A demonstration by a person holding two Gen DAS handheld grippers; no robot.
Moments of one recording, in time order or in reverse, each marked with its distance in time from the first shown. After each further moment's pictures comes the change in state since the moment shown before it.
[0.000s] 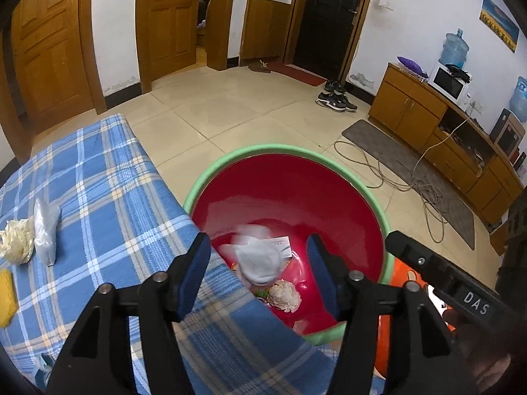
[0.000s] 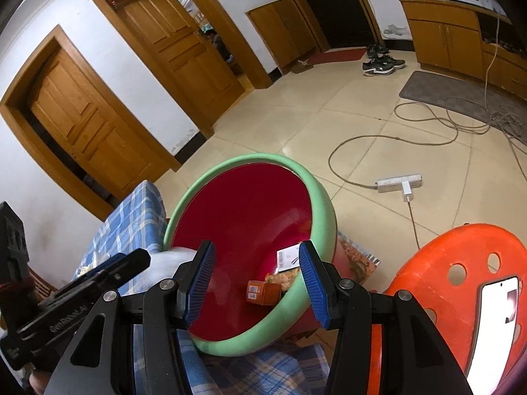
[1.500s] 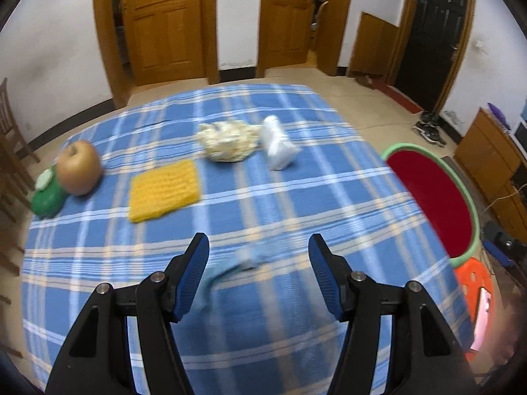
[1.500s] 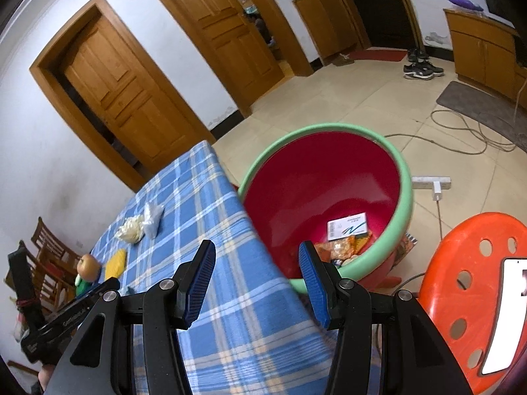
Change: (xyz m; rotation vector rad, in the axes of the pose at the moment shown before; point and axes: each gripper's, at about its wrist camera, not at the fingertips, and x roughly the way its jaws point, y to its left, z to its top) left arm -0.121 0.157 -0.099 -0.288 -0.014 0.358; right arm -0.030 0.088 -0.048 -0.143 0.073 0.111
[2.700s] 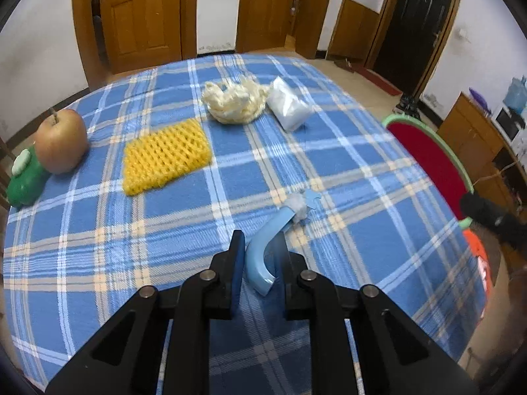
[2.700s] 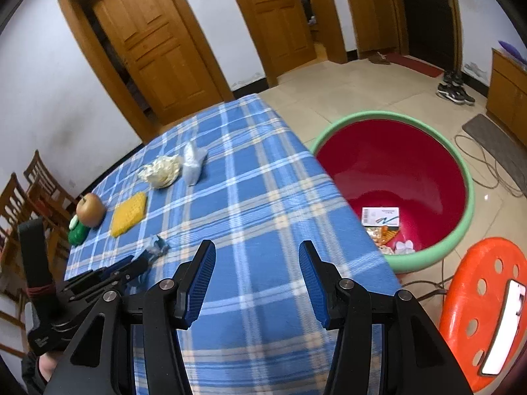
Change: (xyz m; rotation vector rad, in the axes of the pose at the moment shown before) left arm 0.018 0.036 -0.021 0.033 0.059 -0.141; right arm 0.033 0.104 -0.030 -0.236 0.129 -0.034
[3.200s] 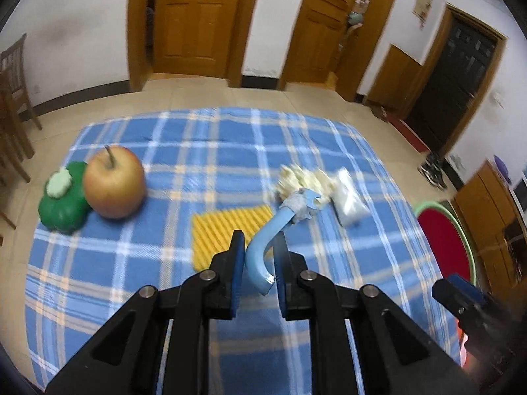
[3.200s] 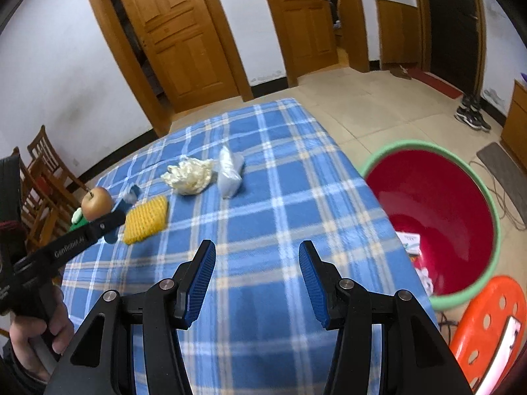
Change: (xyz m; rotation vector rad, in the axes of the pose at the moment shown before) left arm -0.017 0.060 0.060 -0.216 -0.115 0.089; right arm 0.039 0.053 0.034 -0.108 0.020 0.012
